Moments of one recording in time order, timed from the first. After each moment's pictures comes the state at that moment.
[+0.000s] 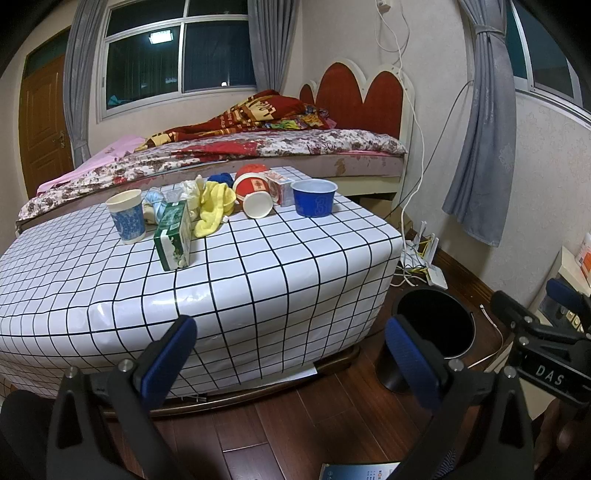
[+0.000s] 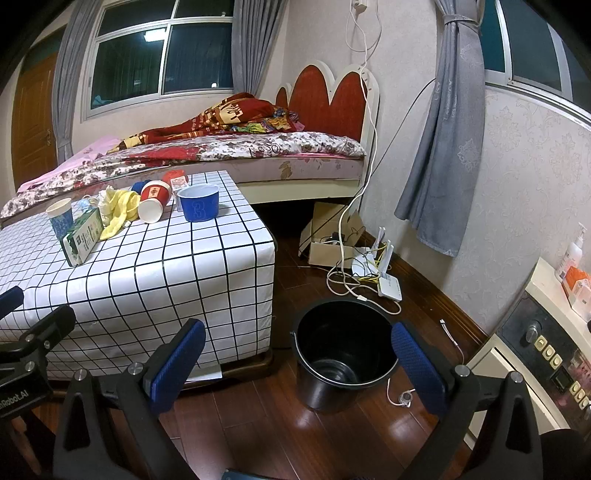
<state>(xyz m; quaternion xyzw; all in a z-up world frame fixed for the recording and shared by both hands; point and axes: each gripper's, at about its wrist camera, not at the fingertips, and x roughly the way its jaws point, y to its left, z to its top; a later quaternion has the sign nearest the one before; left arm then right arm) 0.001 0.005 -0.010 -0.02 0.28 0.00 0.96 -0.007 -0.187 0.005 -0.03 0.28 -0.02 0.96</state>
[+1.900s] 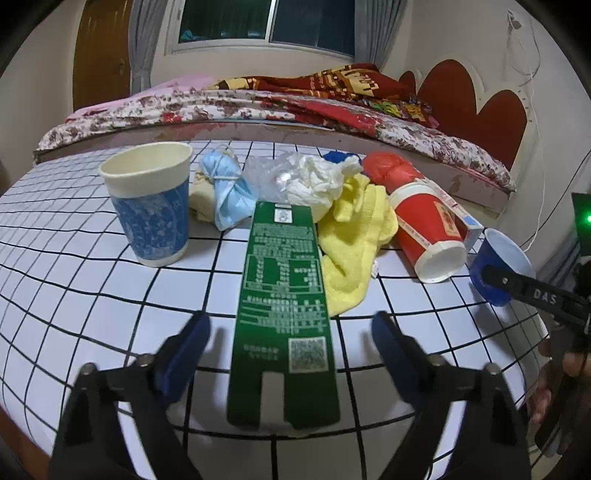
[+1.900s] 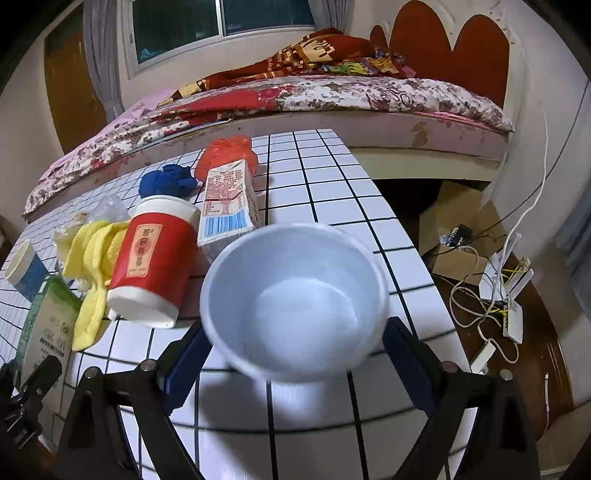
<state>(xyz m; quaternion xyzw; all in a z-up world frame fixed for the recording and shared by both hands) 0.189 0.155 -0.051 -0.13 0.34 0.12 0.92 0.317 -0.059 -0.027 -0.02 0.39 0.16 0.91</state>
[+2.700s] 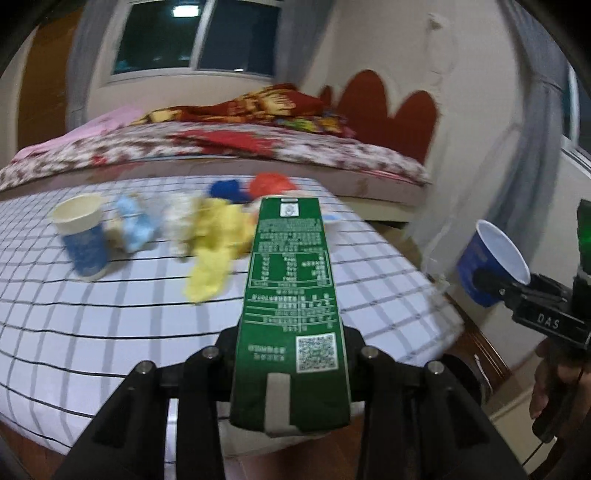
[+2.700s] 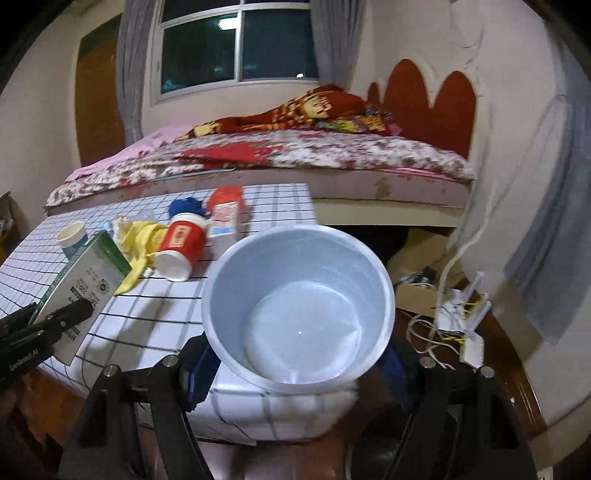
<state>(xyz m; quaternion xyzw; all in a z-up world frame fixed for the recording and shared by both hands) 0.148 0.071 -0.007 -0.10 0.29 -0.03 0.95 0.201 -0.168 0.028 -0.04 0.28 0.16 0.94</state>
